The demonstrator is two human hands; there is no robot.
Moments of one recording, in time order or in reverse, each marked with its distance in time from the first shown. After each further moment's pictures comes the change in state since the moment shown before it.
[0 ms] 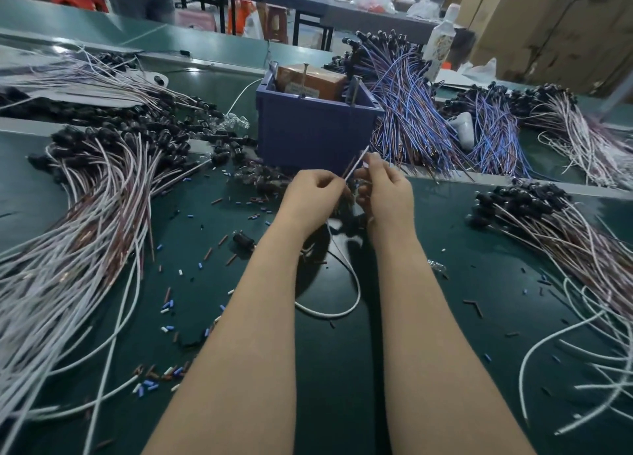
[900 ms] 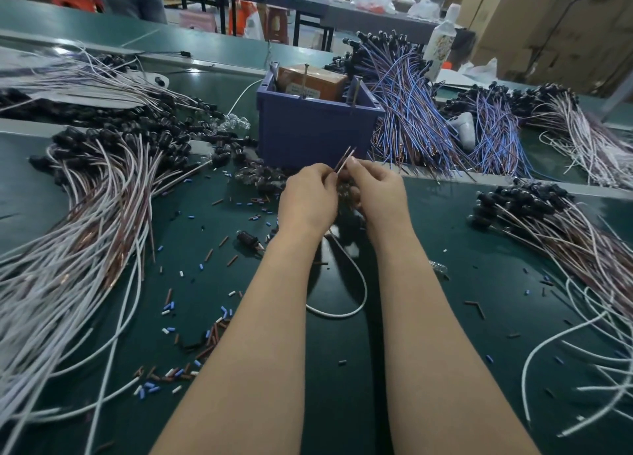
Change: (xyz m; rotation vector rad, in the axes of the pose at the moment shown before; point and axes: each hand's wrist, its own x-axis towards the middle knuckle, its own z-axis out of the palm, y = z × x) left_hand 0.000 0.001 0.007 0.293 0.180 0.050; right_hand 0.004 0.001 0.004 -0.113 -0.116 -0.028
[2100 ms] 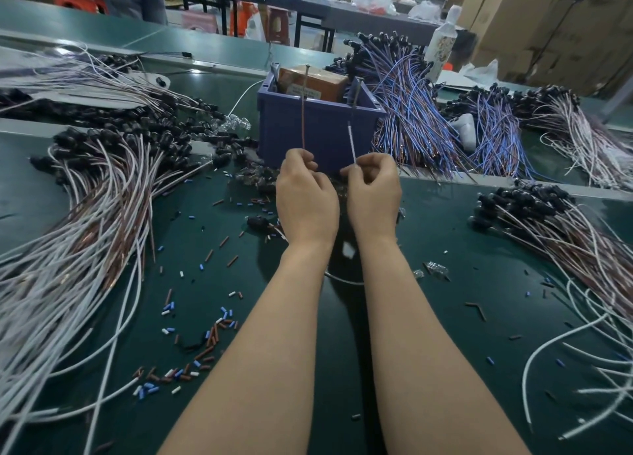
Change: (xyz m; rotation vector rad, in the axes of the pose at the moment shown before) left_hand -0.010 0.004 0.010 -0.129 0.392 0.006; right_hand -0.013 -0.001 0.012 -0.379 0.217 -0.229
